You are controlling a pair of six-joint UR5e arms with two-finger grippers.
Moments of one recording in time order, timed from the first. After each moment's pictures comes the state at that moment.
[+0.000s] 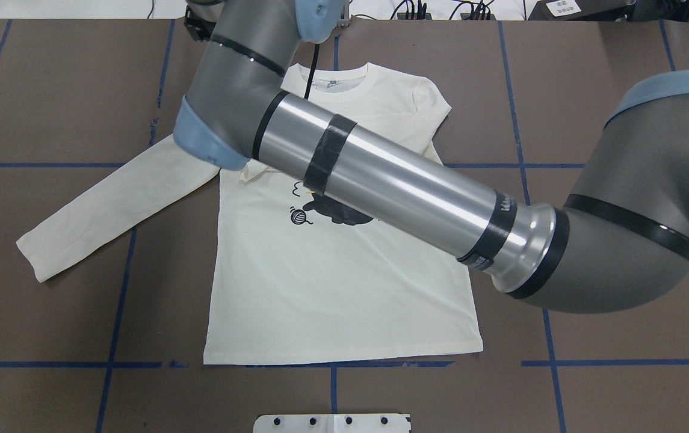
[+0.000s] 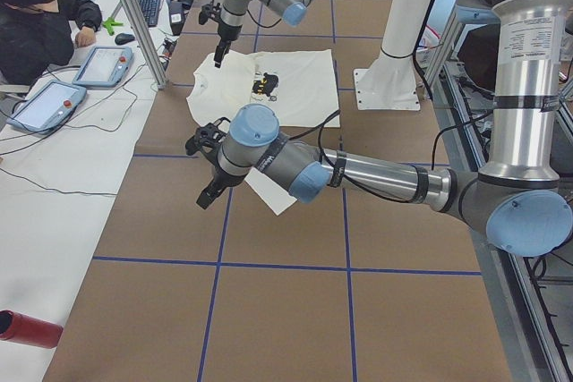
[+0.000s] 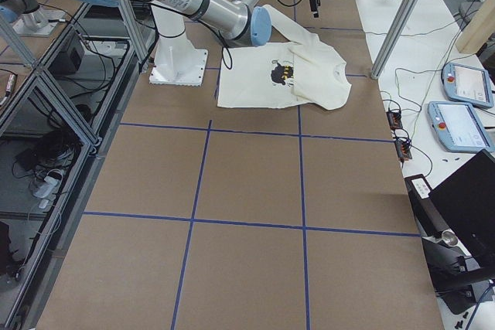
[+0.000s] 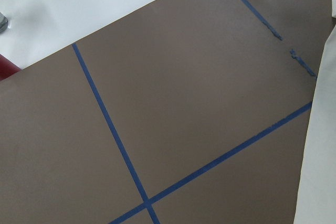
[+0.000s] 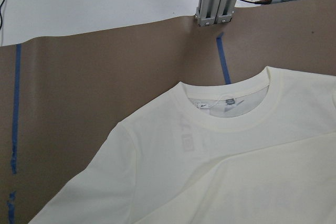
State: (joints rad) left arm -1.55 -1.57 -1.76 -2.10 -2.37 0.00; right arm 0.72 -0.19 1.02 -1.63 1.77 1.22
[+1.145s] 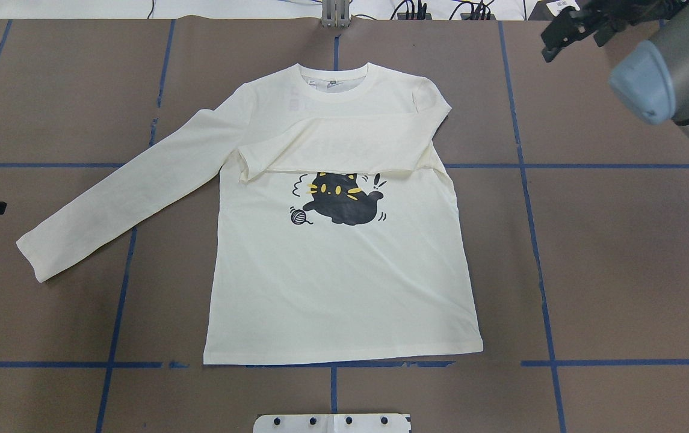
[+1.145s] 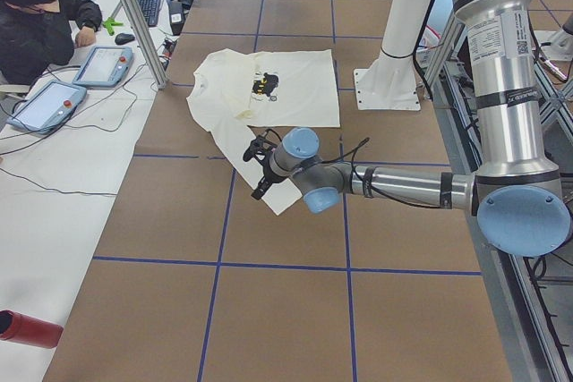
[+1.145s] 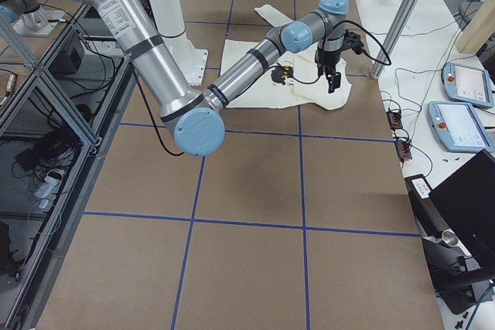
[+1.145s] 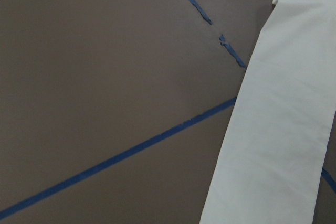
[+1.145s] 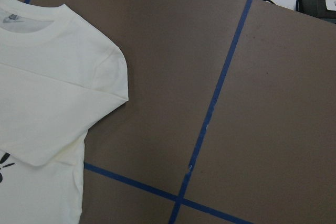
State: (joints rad) left arm -0.97 -1.33 -1.76 -2.59 -1.99 -0.54; right arm 1.19 -1.07 1.76 -1.72 2.23 0.28
